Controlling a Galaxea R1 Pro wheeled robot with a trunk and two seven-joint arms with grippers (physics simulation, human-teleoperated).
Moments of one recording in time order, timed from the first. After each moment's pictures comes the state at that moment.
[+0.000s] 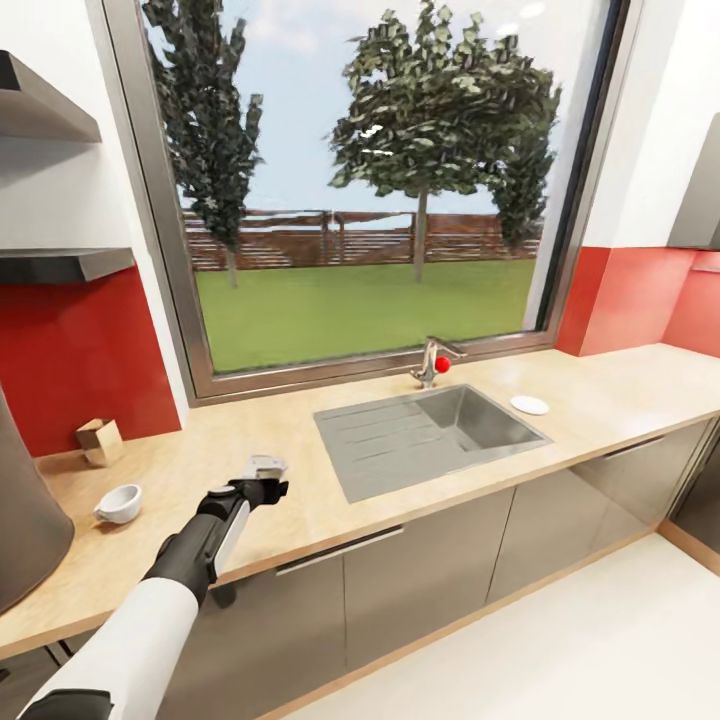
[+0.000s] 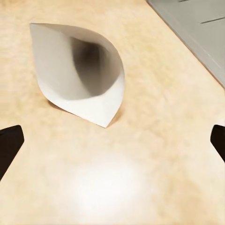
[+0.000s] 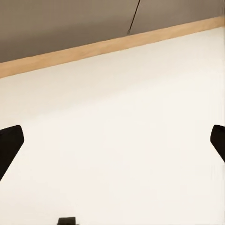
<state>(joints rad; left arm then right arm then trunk) -0.74 -0.04 -0.01 -0.75 0.01 0.45 0.03 0.00 -0.11 0.00 -0.50 0.01 -0.31 -0.05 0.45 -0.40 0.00</state>
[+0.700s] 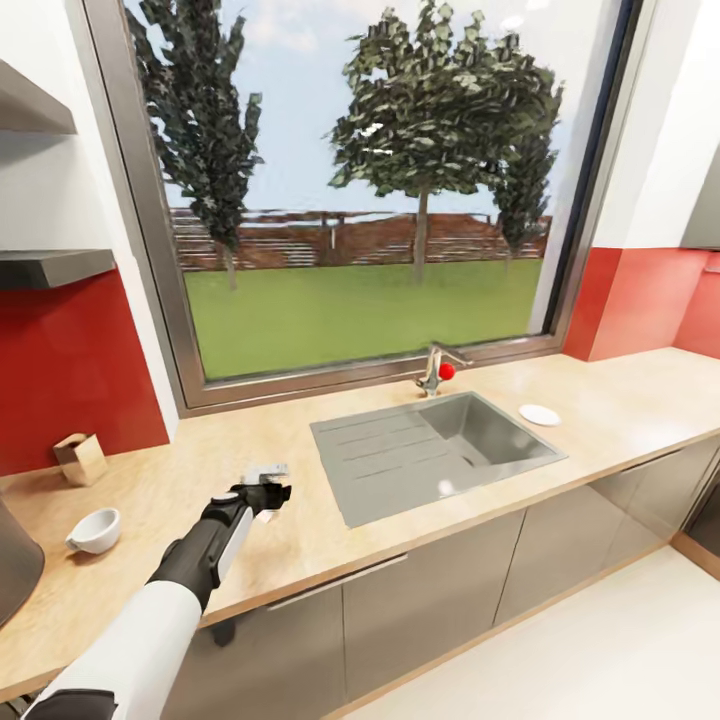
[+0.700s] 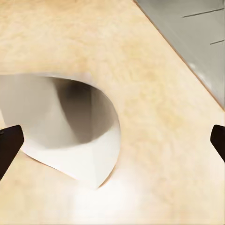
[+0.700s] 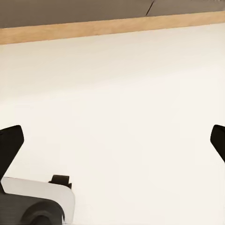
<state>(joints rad) -0.74 -0.05 -0.01 -0.71 0.01 0.40 0.03 0.00 -0.11 0.02 -0.38 0.13 -0.31 -0.06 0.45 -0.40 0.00</state>
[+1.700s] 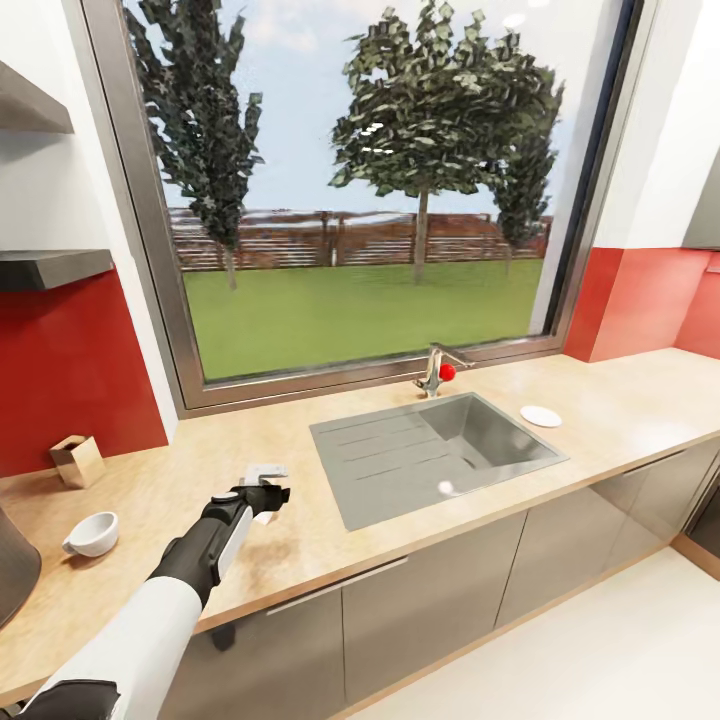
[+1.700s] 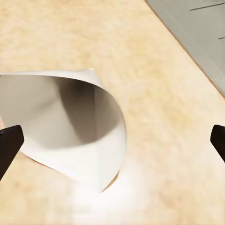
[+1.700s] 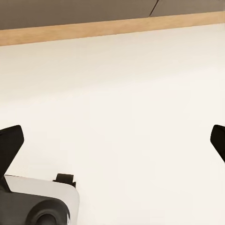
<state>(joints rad) -0.76 -0.04 0.00 -0.67 0.01 0.41 0.03 0.00 -0.10 0.02 -0.38 0.13 -0.31 -0.06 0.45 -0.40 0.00</state>
